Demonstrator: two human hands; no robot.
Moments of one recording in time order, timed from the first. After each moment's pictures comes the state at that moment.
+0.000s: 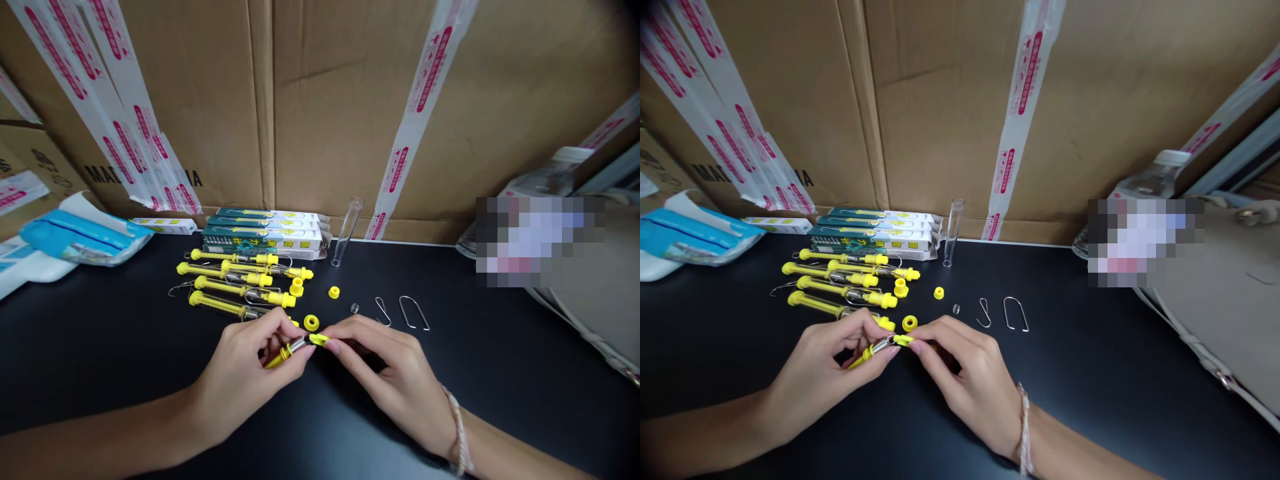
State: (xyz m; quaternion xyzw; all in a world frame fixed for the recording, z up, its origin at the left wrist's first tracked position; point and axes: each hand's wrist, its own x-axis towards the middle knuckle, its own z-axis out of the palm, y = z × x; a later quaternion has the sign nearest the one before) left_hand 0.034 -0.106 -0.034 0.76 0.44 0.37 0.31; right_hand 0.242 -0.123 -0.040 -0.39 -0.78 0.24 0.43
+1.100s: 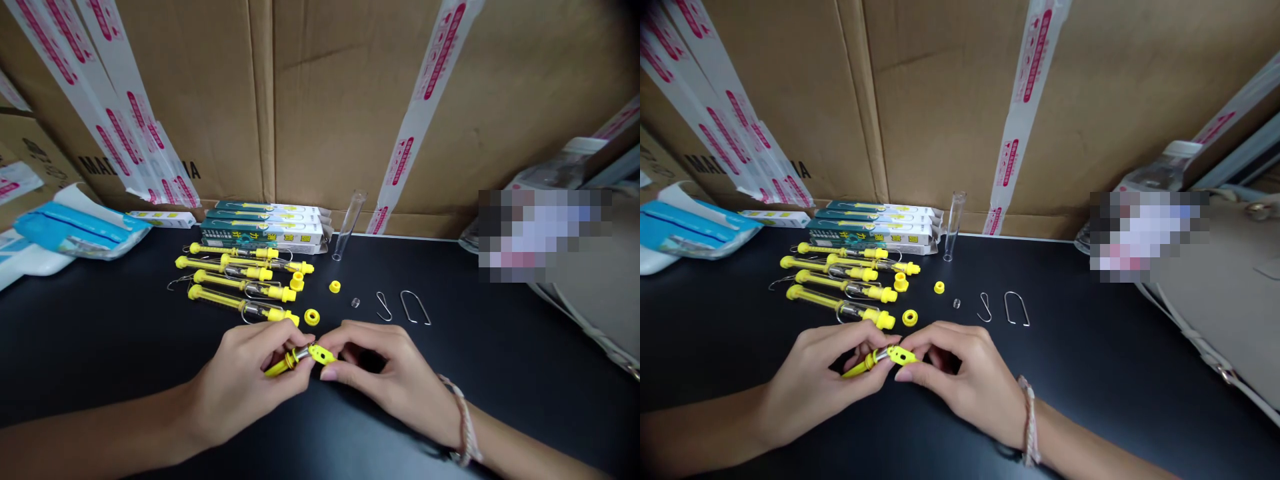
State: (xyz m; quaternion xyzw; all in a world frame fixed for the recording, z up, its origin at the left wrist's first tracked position) left_hand 0.034 -0.113 -0.034 0.82 0.37 0.40 0.19; right_hand 0.244 -0.121 -0.040 -0.41 -0.74 0.39 0.37
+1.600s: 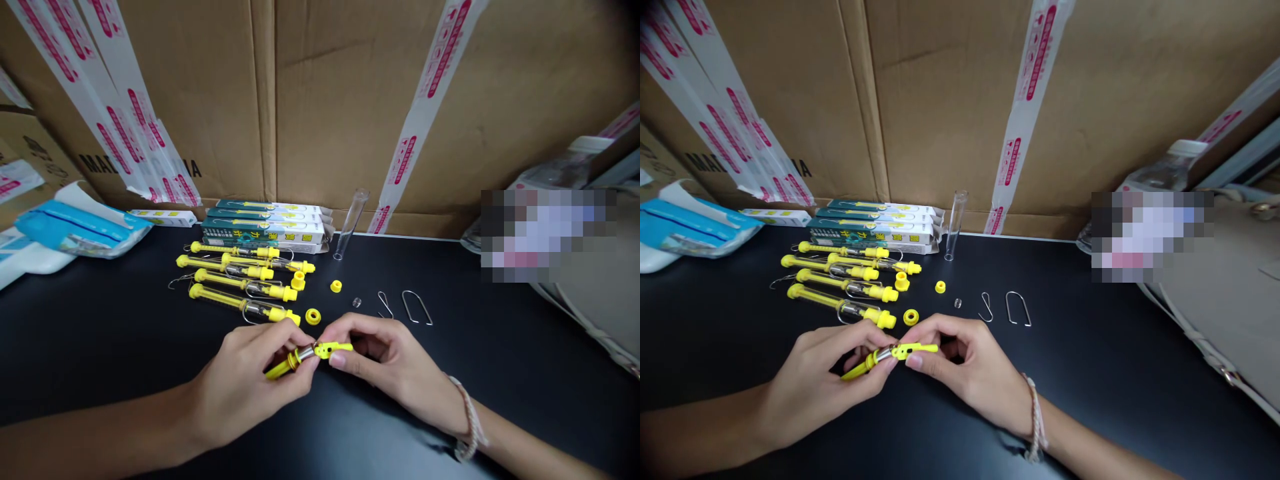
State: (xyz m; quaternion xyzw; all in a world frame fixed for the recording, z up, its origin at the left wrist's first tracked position) left_hand 0.033 -0.113 -0.034 0.82 0.38 0.39 0.19; right_hand 0.245 -0.115 -0.041 -0.40 -0.60 0.59 0.36
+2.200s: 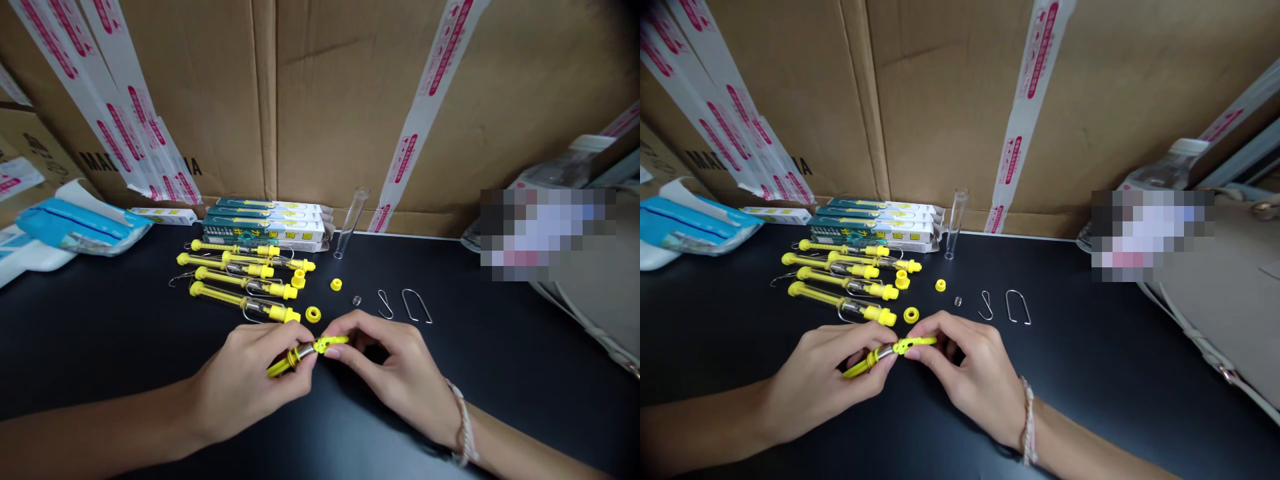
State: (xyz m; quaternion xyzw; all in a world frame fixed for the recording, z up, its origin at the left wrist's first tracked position) left_hand 0.032 -0.112 -0.035 0.85 0.35 0.38 0.14; right_hand 0.243 -0.124 -0.044 -0.45 -0.74 0.32 0.39
